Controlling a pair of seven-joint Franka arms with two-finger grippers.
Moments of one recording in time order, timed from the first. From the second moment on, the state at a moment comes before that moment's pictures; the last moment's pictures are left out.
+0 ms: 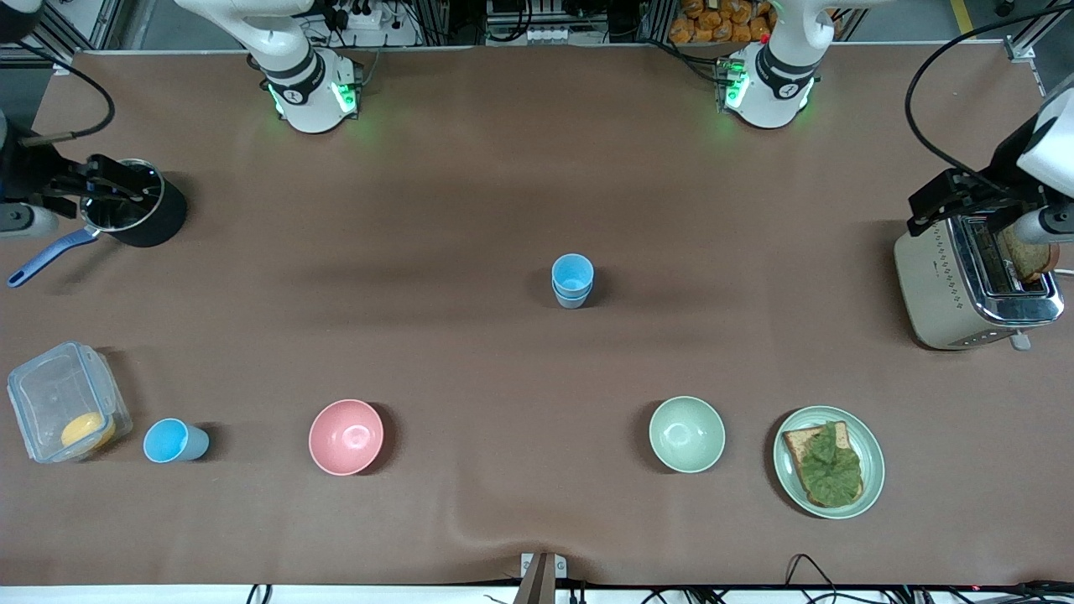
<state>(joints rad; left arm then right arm) -0.05 0.02 -0.03 -1.52 0.02 1.57 -0.09 -0.03 -0.01 0.01 -1.60 -0.01 1.46 -0.11</state>
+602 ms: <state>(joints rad) -0.06 0.02 -0.03 -1.53 0.01 1.56 -0.08 -0.03 -0.02 0.02 -1.62 -0.01 1.46 -0.12</state>
